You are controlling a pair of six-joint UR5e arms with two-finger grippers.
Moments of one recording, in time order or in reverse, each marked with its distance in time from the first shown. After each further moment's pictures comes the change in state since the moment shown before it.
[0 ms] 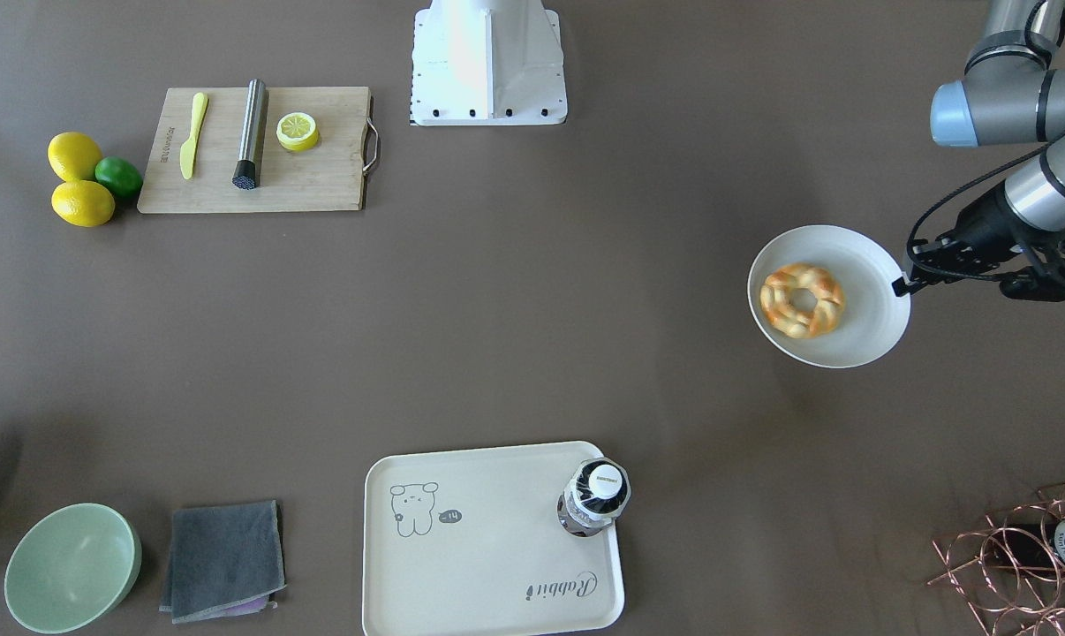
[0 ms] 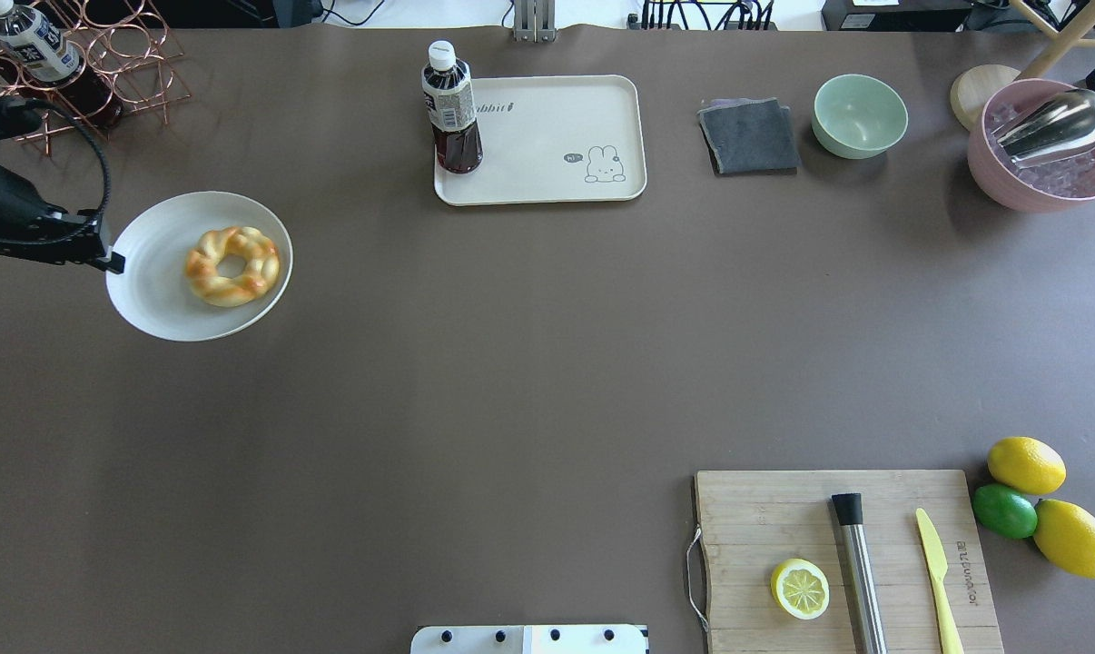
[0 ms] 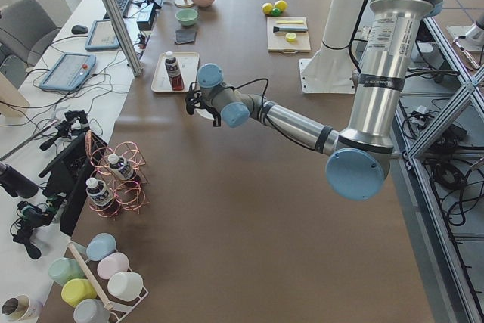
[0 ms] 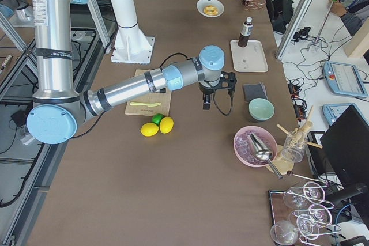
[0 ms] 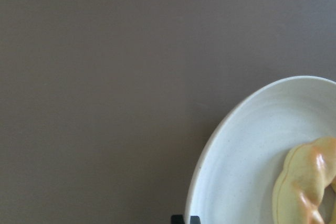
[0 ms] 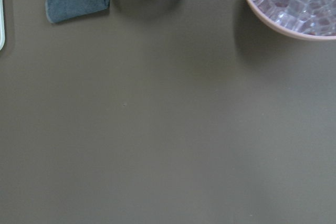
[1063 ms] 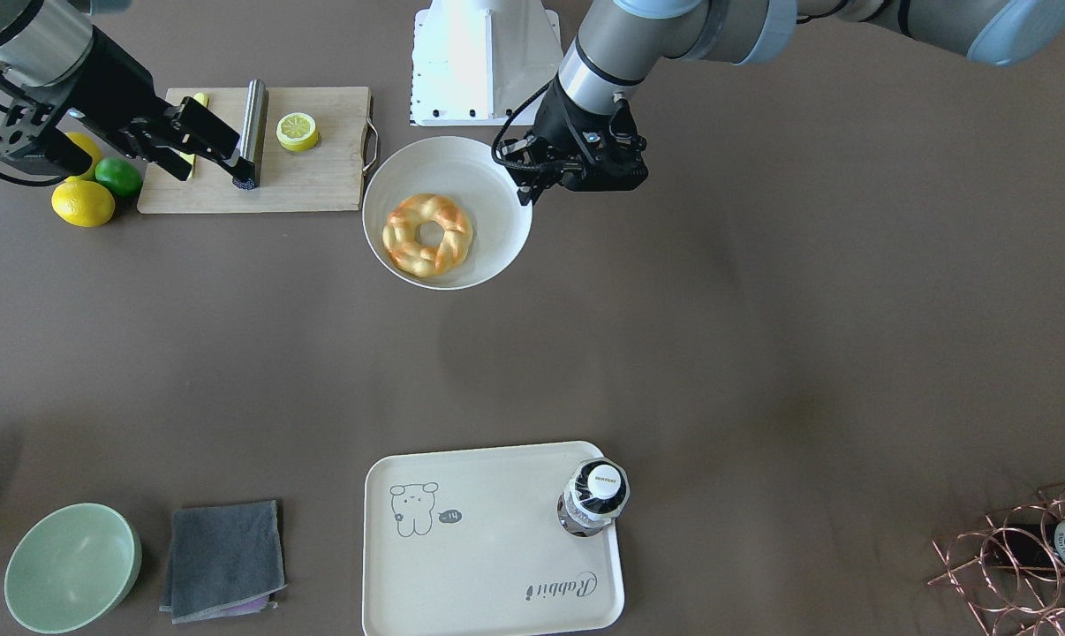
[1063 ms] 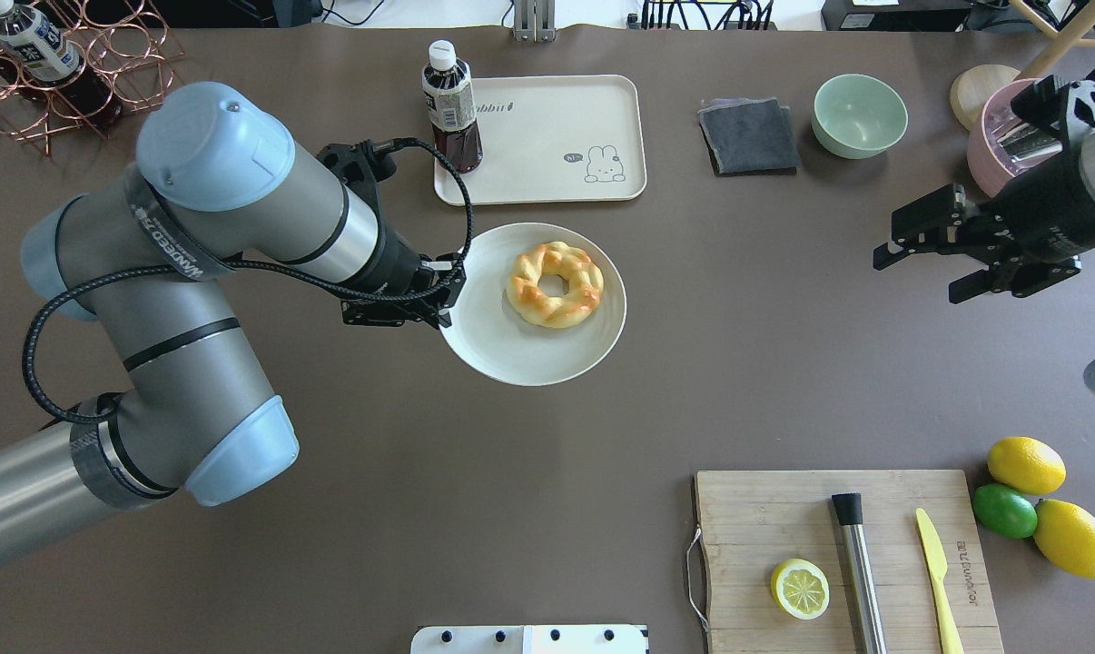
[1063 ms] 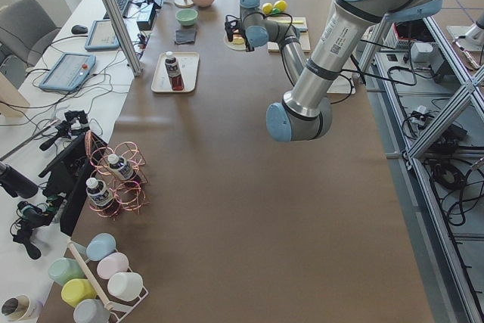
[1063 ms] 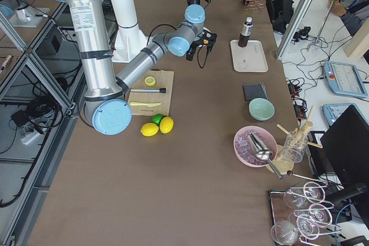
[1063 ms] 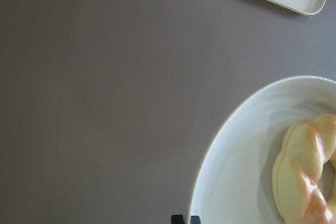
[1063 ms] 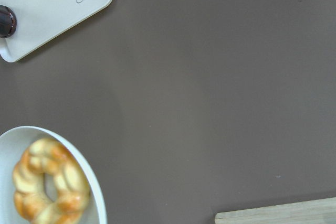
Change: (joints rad) left arm 0.455 -0.498 -0.096 0.301 0.349 -0.544; right arm -0.466 0.184 0.171 0.206 -0.187 0.928
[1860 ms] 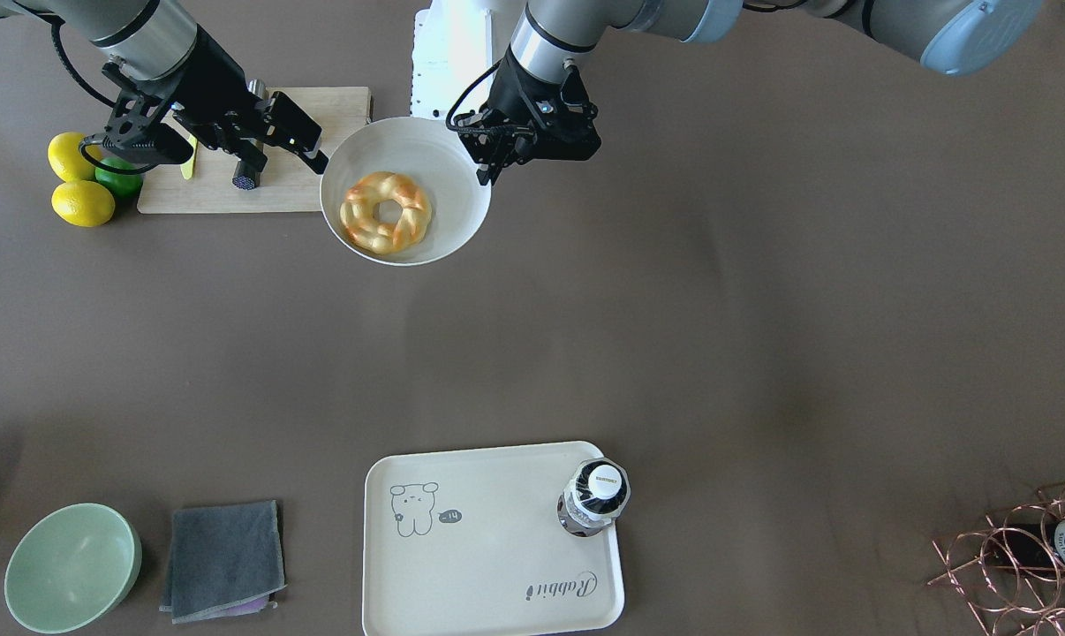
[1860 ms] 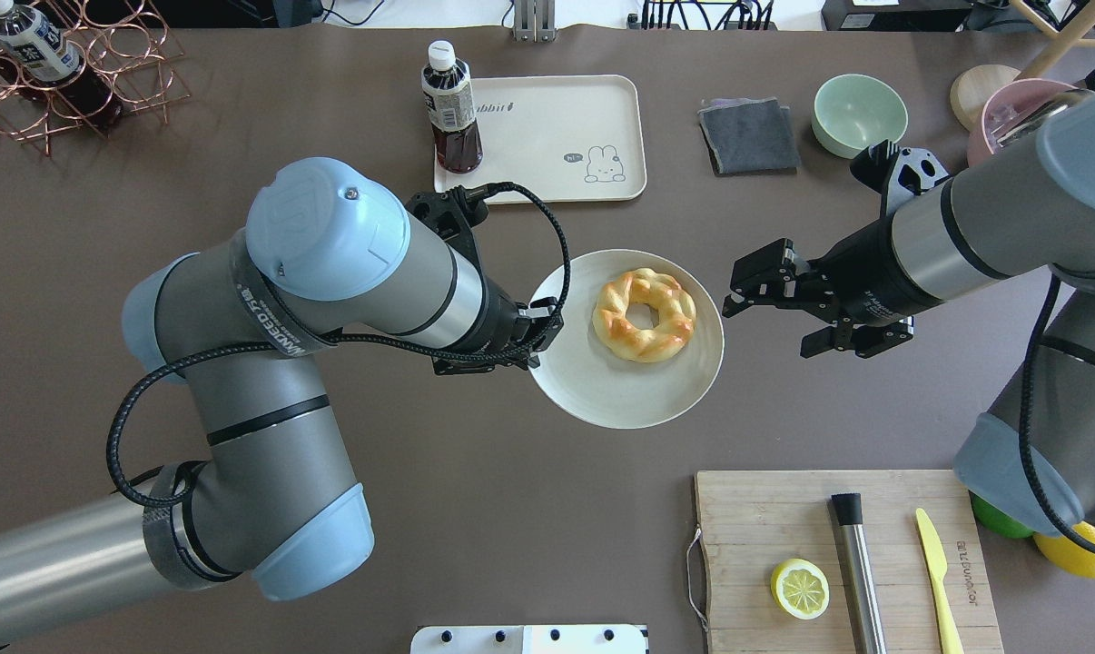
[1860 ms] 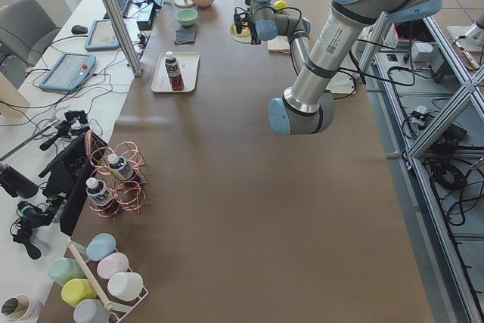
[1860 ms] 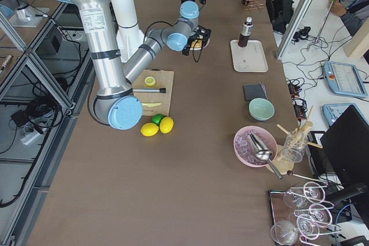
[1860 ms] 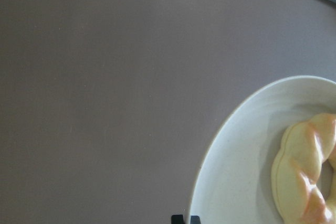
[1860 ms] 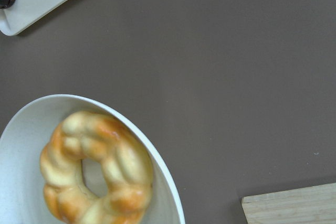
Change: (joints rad) left arm 0.094 -0.054 -0.010 0.002 0.152 -0.048; right arm -0.143 0.059 -0.002 0.005 -0.112 0.105
